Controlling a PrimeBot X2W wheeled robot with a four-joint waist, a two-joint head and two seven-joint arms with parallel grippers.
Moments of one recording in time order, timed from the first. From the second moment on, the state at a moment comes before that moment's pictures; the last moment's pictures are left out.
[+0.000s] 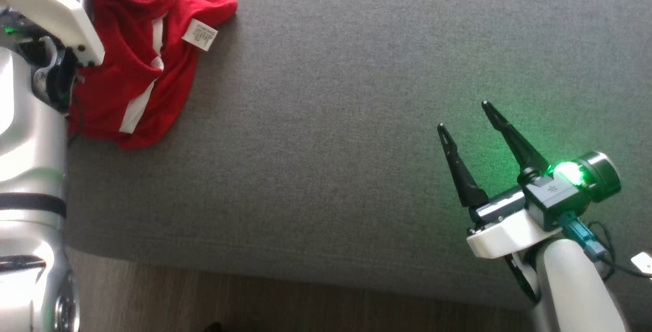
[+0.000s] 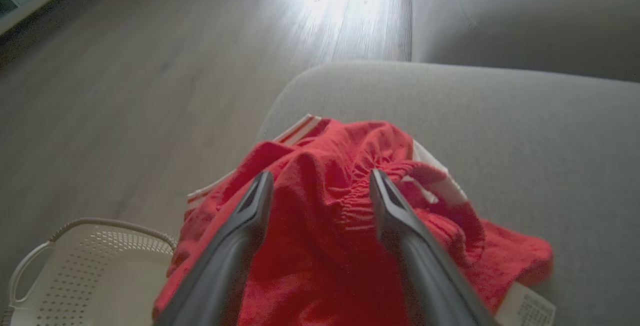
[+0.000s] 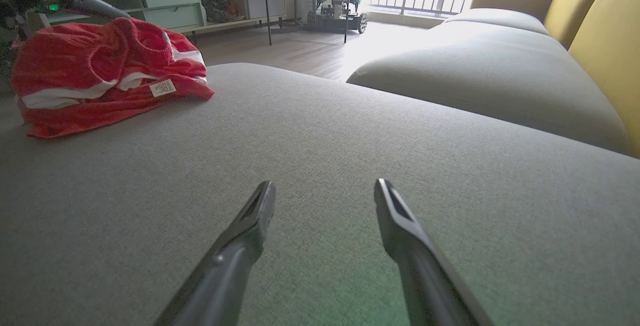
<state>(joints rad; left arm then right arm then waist) -1.00 0.24 -0.03 0.95 -0.17 -0.11 0.14 -0.15 -0.05 0.07 0.02 -0.15 0.13 -0.25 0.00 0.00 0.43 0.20</state>
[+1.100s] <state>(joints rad) -1.13 0.23 -0.12 1.06 -0.20 -0.12 -0.15 -0.19 -0.05 0.09 0.03 -0.07 0.13 -0.25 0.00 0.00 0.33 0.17</state>
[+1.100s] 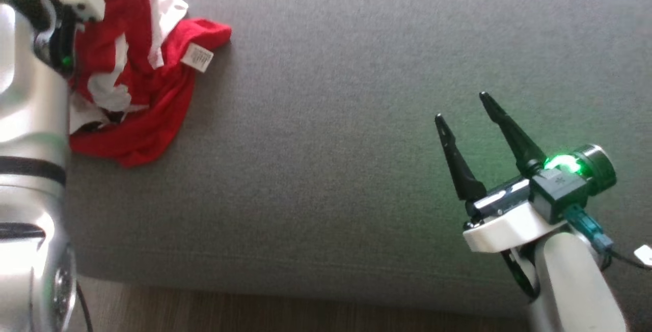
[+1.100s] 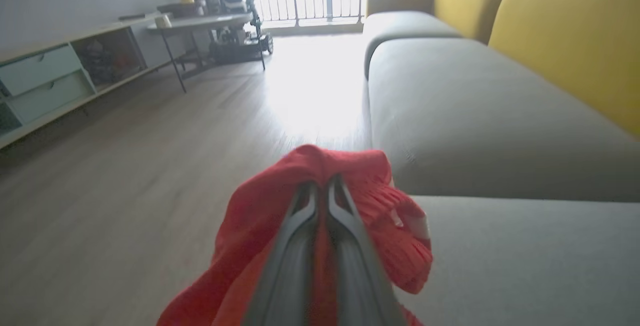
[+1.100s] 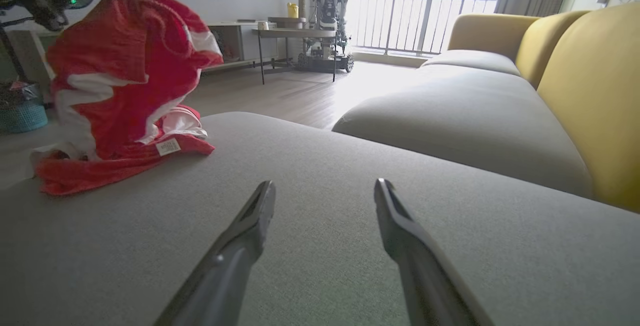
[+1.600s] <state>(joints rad) -1.13 0.21 -0.34 0.66 -0.52 -0.12 -0.07 -0.15 -0.05 0.14 0.03 0.02 0.13 -0.25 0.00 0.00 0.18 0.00</state>
